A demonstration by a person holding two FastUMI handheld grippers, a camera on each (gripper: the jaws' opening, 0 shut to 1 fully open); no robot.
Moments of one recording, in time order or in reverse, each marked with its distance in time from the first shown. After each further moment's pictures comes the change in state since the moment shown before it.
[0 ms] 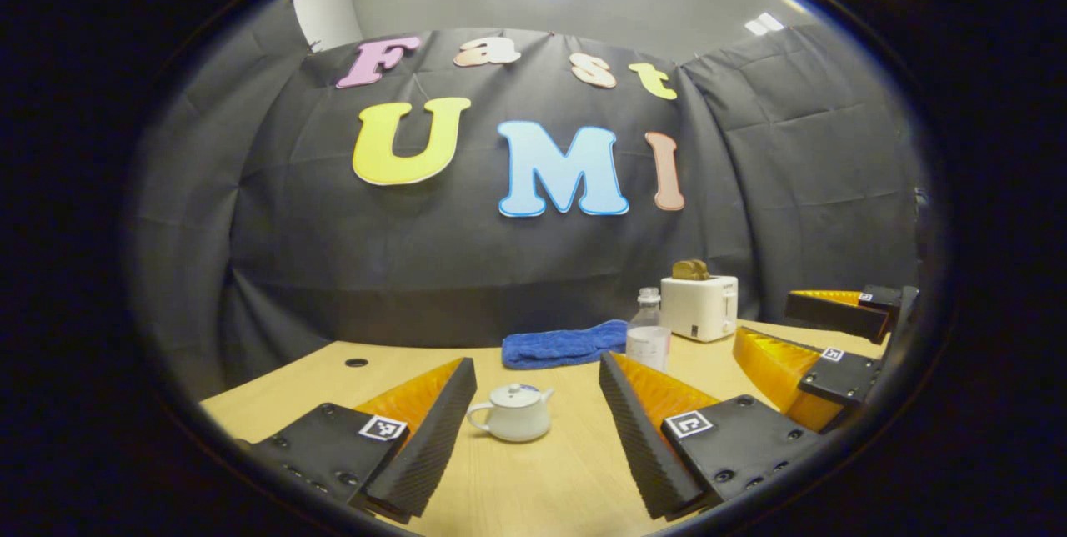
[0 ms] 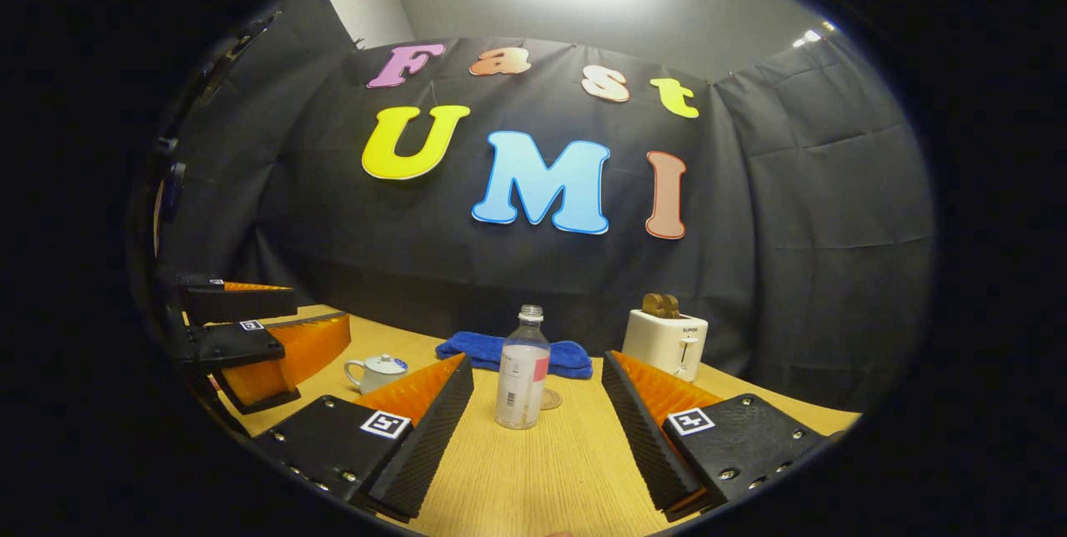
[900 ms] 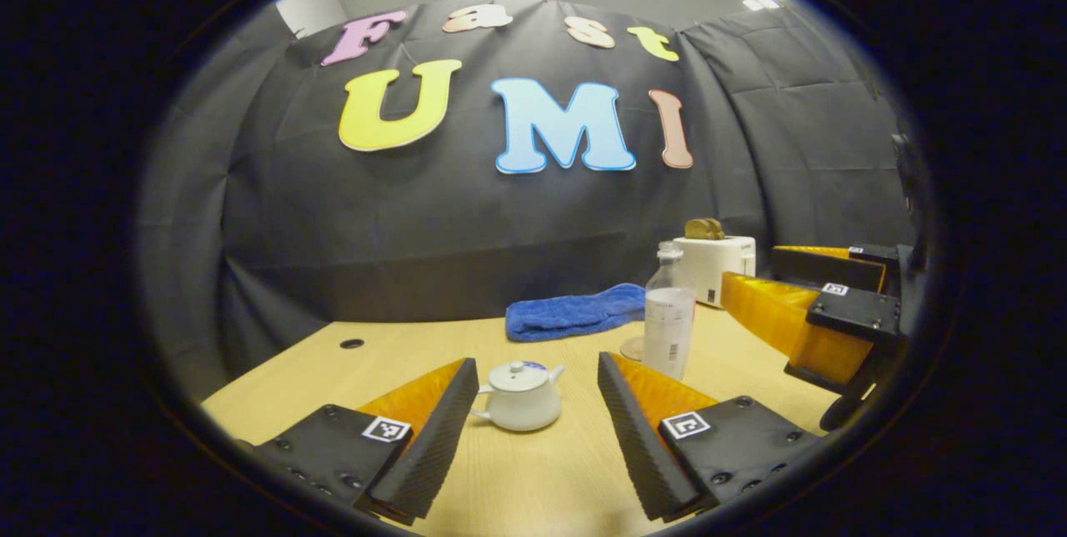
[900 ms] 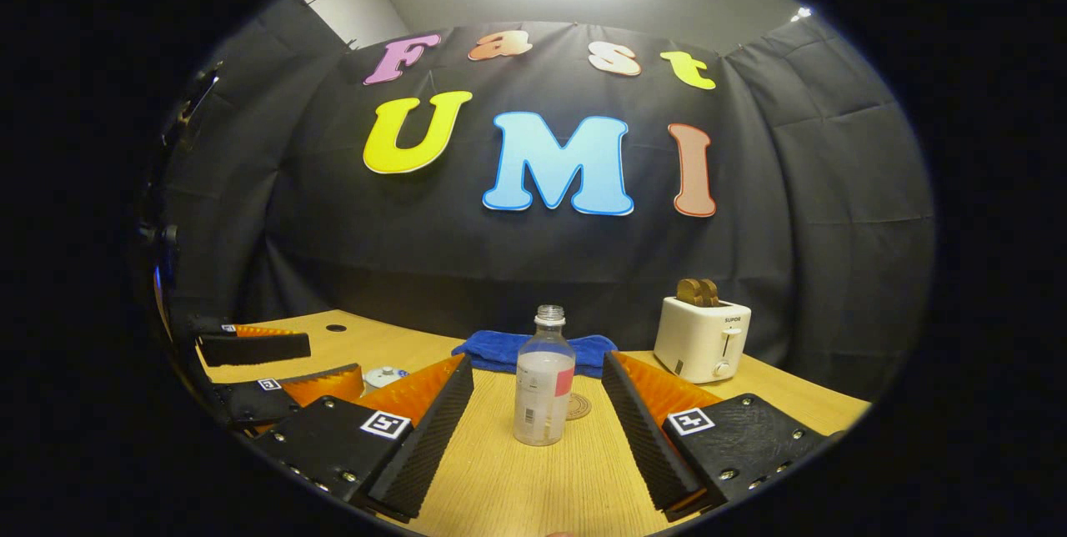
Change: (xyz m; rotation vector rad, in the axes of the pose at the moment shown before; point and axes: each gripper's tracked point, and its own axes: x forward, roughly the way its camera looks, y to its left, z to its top) left arm 0.045 0.001 -0.057 0.023 0.169 0.013; right arm 0.066 0.006 -0.012 0.056 0.057 0.091
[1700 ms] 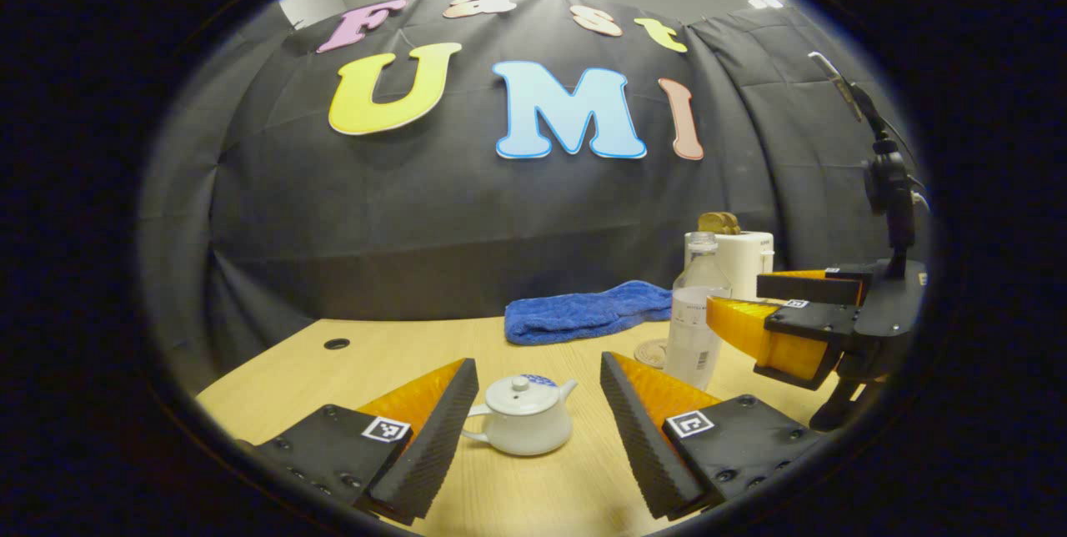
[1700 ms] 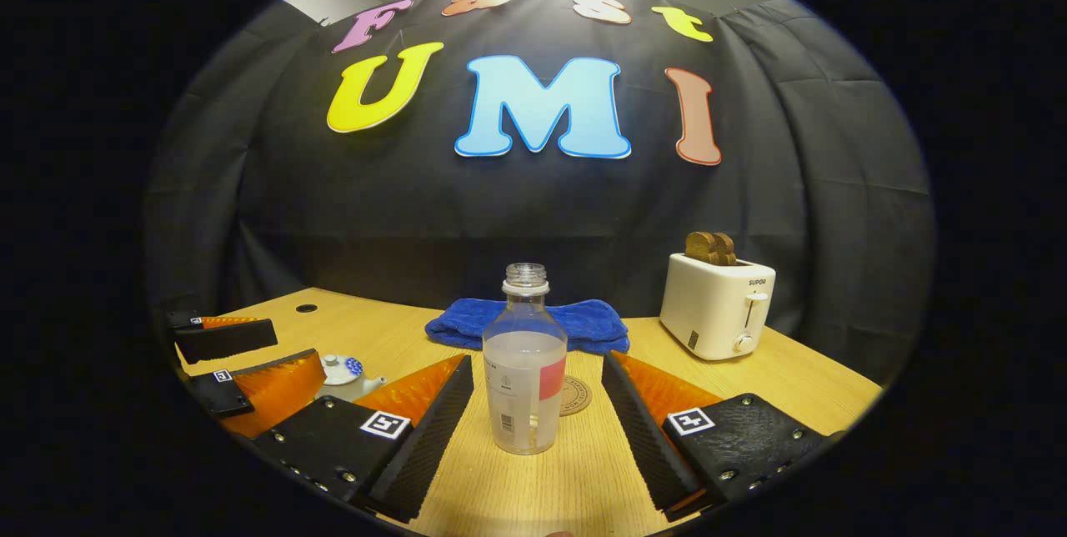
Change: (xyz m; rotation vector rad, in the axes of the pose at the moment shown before) left arm 0.057 0.009 0.002 -0.016 -0.010 -0.022; right arm 0.071 -0.007 -0.043 0.039 0.158 -0.014
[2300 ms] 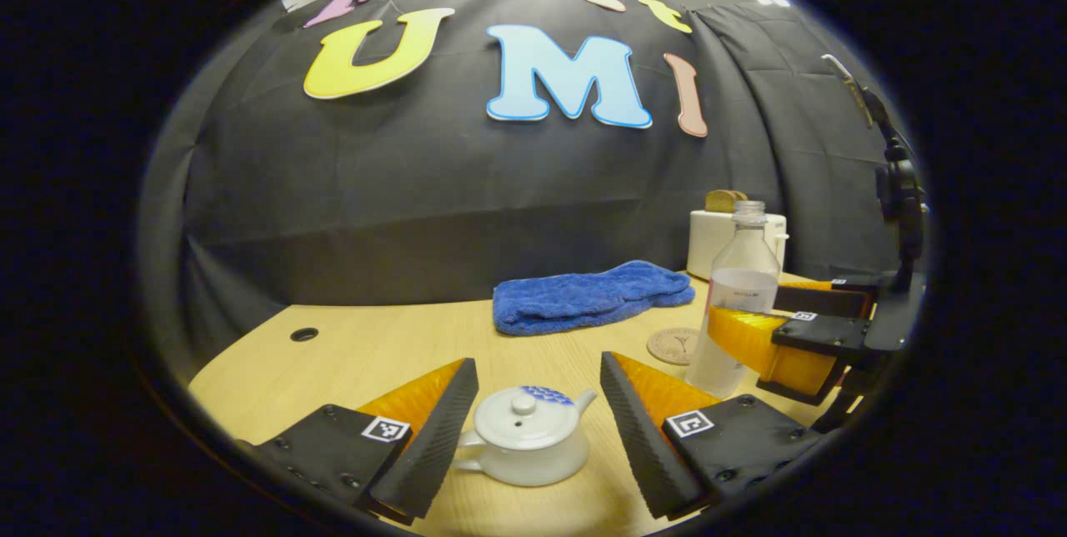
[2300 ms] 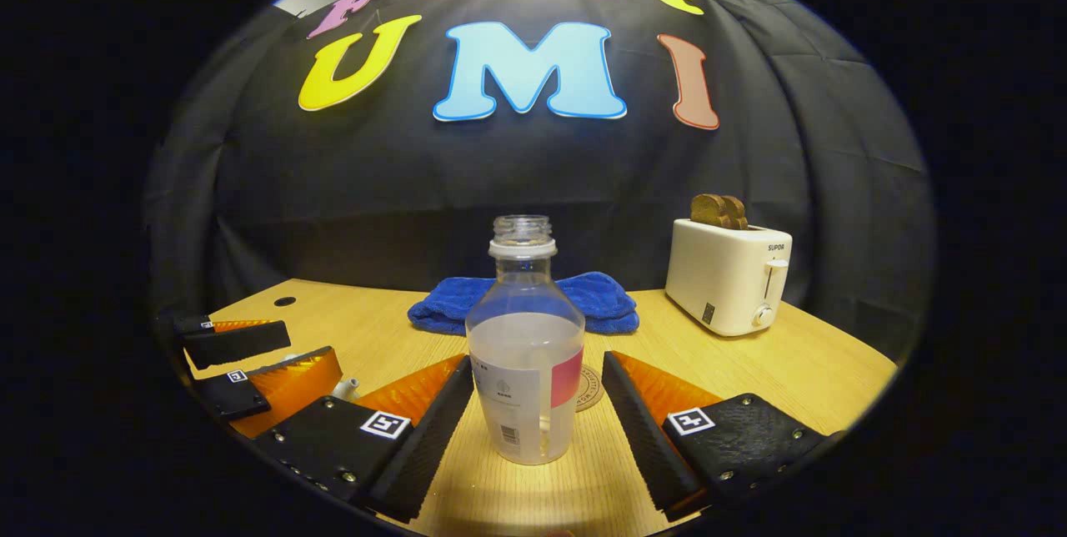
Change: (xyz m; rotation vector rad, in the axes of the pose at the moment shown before) left arm 0.065 0.008 -0.026 -0.008 0.080 -0.039; right arm 0.042 0.002 -0.038 0.050 0.107 -0.043
